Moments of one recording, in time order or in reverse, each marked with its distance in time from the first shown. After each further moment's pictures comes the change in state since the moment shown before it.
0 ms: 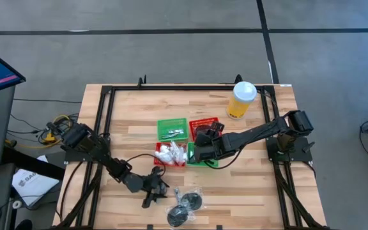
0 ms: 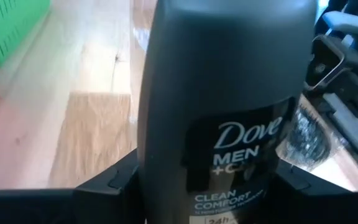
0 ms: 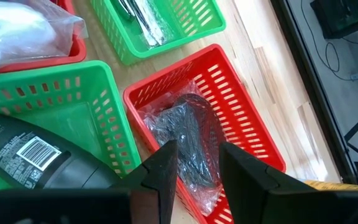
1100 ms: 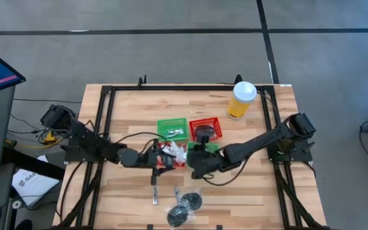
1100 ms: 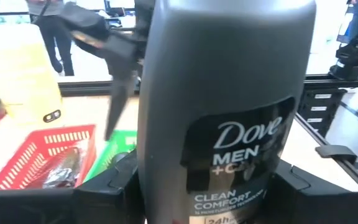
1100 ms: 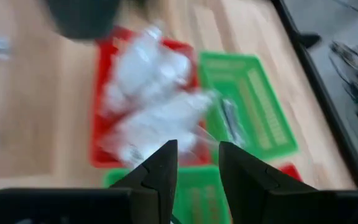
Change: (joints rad) left arm 0.219 -0.397 0.000 -0.069 -0.090 0.364; right arm 0.129 0.000 0.000 0.423 -0.048 -0.321
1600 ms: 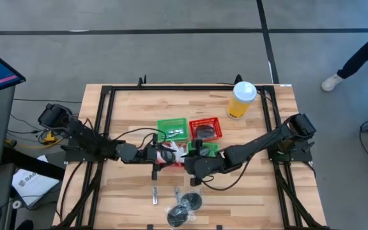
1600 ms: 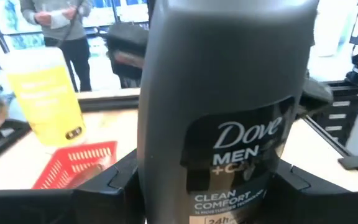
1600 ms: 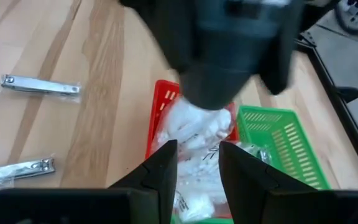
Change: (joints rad) left arm 0.054 -0.042 0.000 0.004 0.007 0.074; right arm 0.026 0.000 0.000 0.191 -0.124 -0.131
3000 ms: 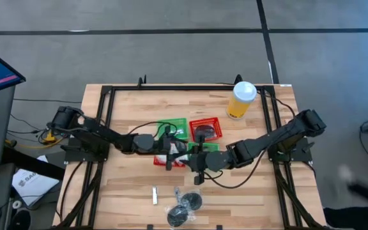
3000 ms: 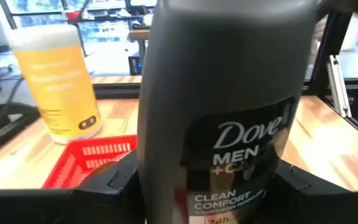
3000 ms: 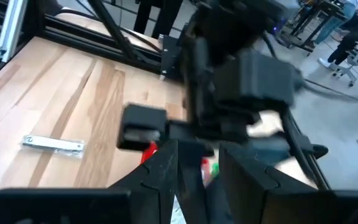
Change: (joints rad) left arm 0.187 0.166 0.115 0.005 0.156 -0.027; right arm 0.012 -0.138 0.000 0.102 -0.002 -0.146
